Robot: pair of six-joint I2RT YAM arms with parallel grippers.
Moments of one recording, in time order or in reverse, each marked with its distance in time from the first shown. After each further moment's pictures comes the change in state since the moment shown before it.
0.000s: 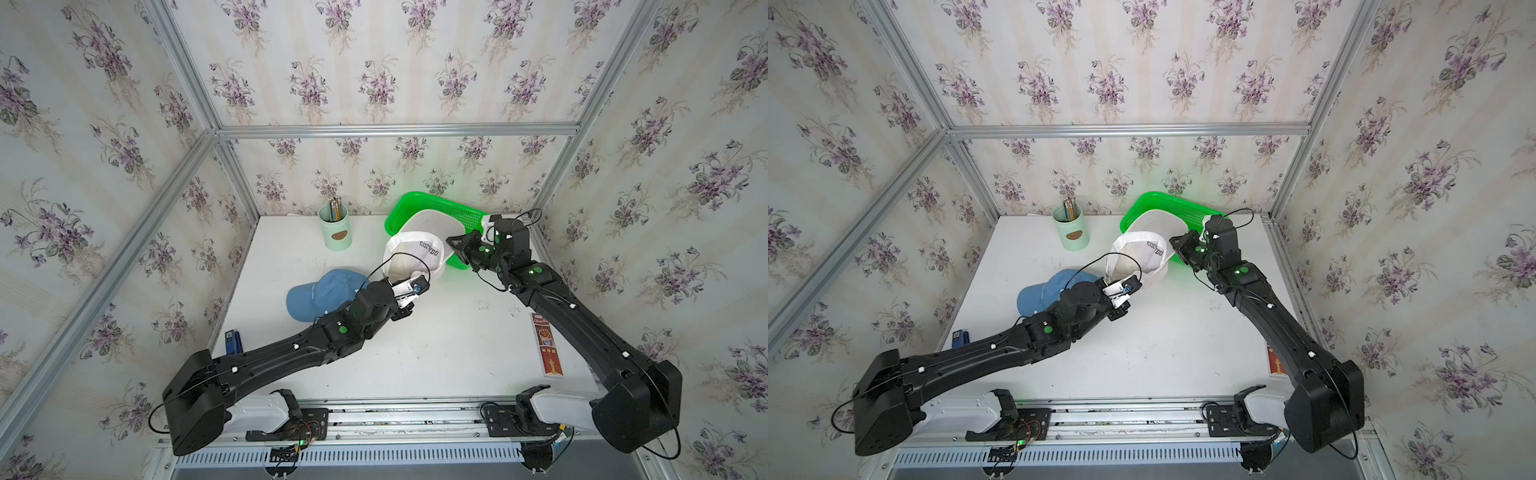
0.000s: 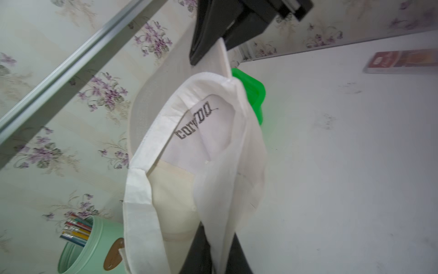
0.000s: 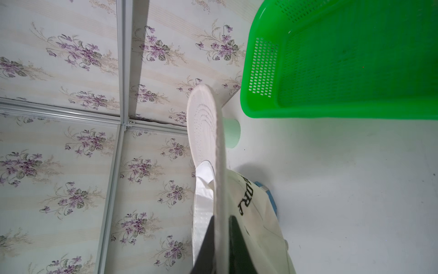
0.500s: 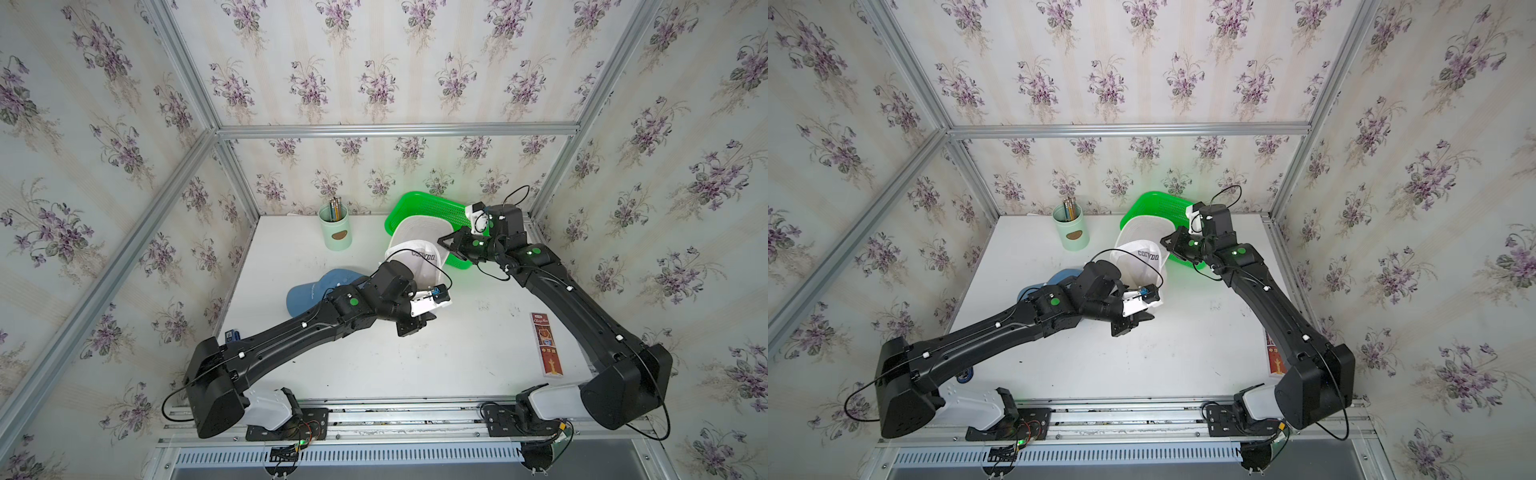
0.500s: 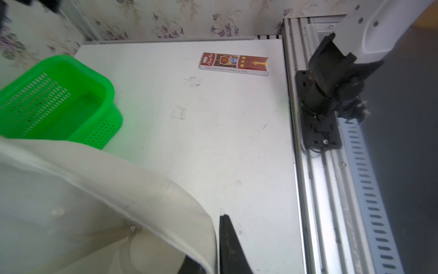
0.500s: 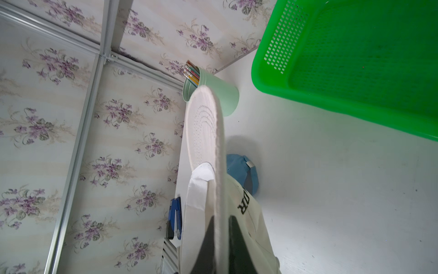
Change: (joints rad) left arm 0.010 0.190 0.348 -0.551 0.615 -0.055; right arm -0.002 0.096 0.192 -0.244 -0.162 -0.307
